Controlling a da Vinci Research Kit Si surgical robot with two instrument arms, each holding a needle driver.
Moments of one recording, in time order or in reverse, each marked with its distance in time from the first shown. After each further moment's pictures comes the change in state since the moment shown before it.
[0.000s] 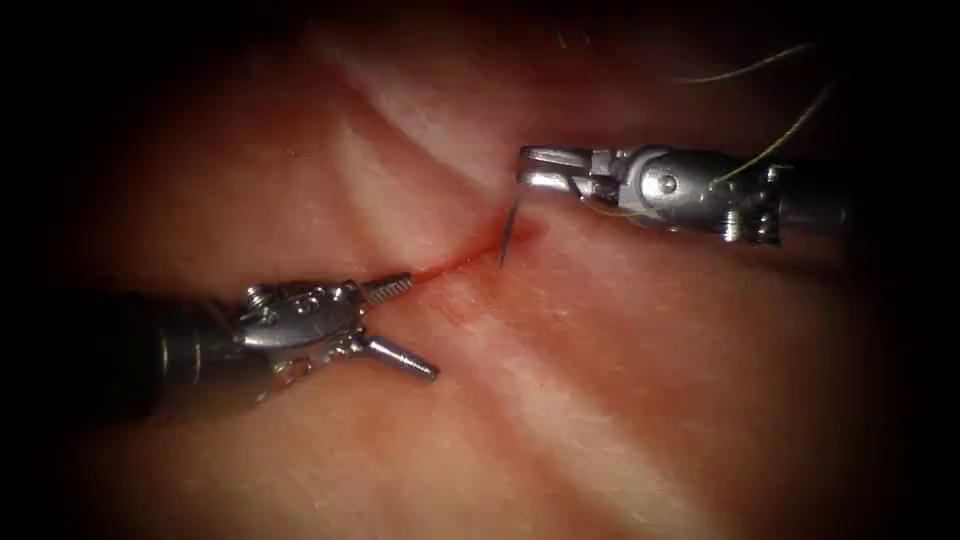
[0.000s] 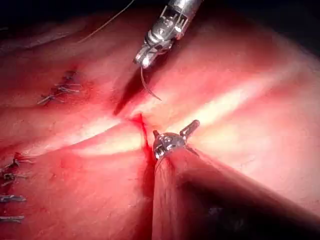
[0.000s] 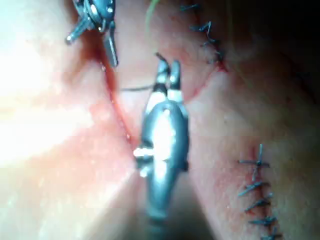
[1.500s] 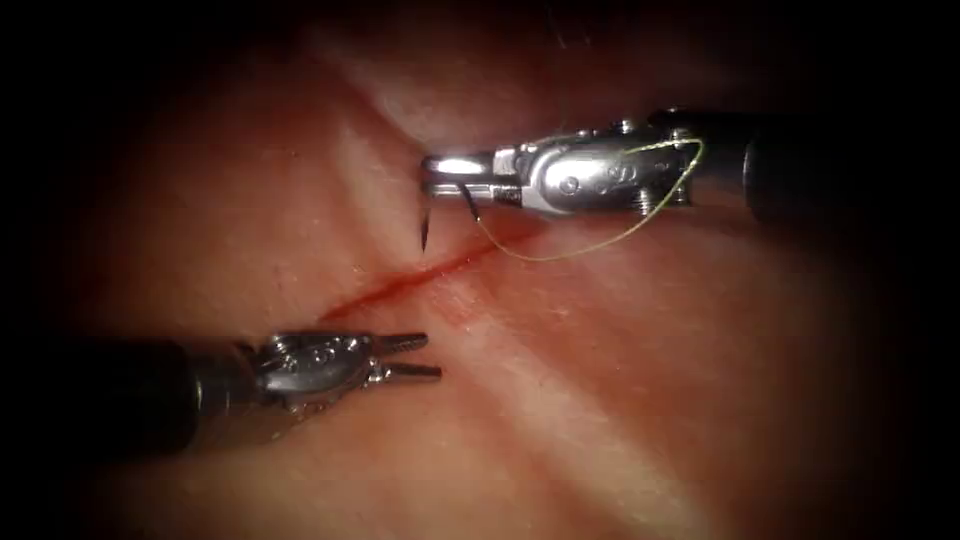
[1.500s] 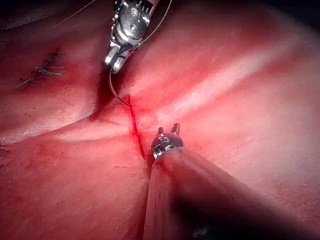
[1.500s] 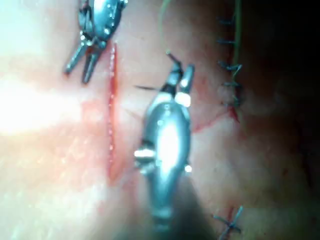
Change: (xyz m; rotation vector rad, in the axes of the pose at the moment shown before) right arm -0.002 0.000 0.006 0.048 0.084 -0.222; left arm -0.005 -0.002 0.003 0.128 -0.047 0.065
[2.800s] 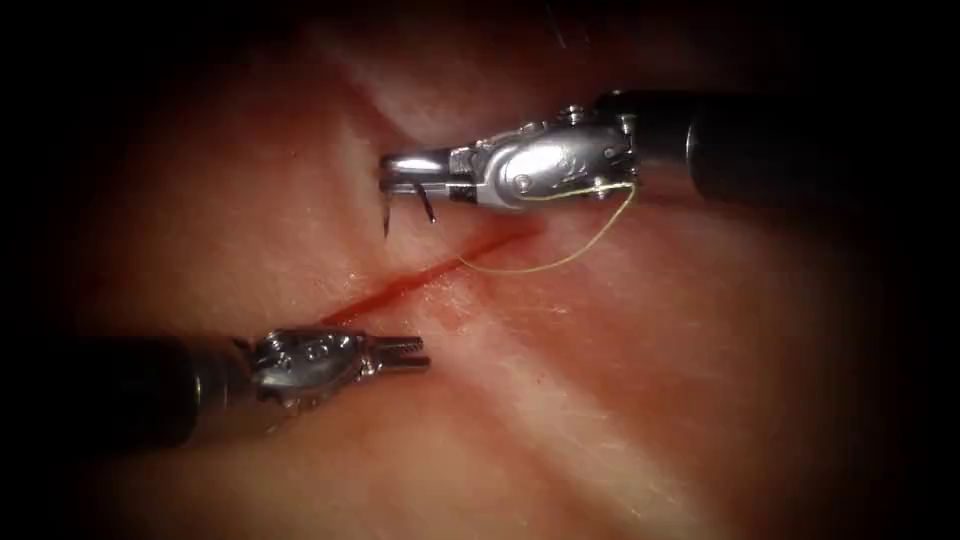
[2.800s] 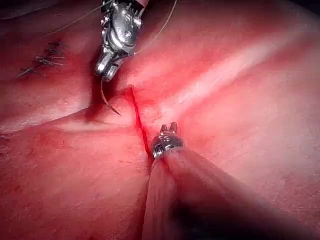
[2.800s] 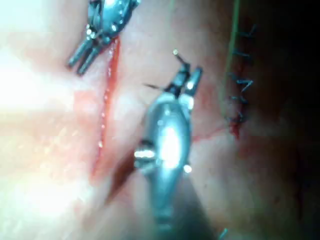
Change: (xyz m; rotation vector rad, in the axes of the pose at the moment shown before) right arm -0.003 -0.001 0.003 0.017 0.039 -0.093; left arm -0.002 -0.002 0.000 -0.003 -0.004 0.018
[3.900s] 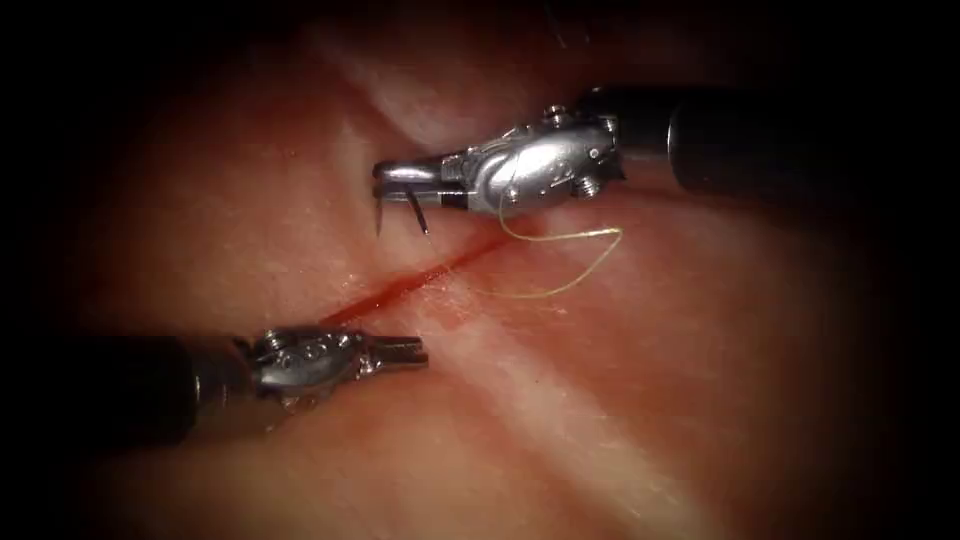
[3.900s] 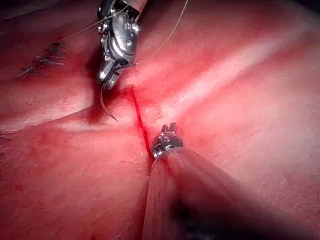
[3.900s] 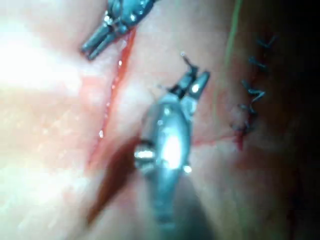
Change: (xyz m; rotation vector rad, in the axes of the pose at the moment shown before) right arm -0.001 -0.001 0.000 0.008 0.001 -0.064; left arm 0.000 0.000 0.000 0.001 0.000 0.001
